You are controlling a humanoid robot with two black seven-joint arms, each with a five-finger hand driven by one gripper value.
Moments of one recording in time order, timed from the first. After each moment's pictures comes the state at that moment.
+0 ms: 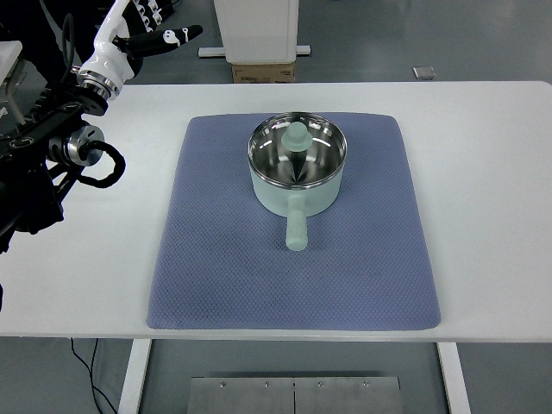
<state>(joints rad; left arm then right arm) -1.11 0.29 -0.49 -0.62 0.31 -0.11 -0.48 -0.03 0.00 0.42 0.10 -0.54 -0.02 0.06</state>
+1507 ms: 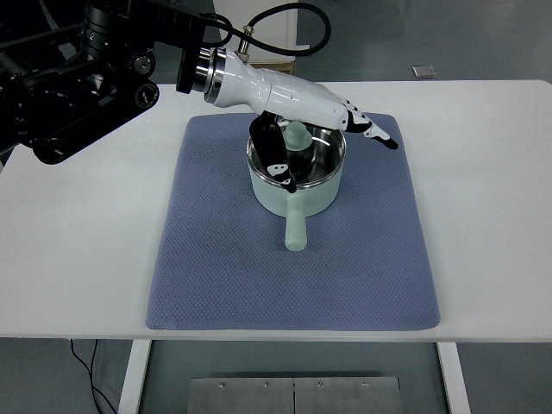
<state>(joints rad) -1.45 0.35 -0.29 -1.15 1.61 -0.54 -0.61 -0.03 0.00 0.42 0.10 -0.54 -0.02 0.06</state>
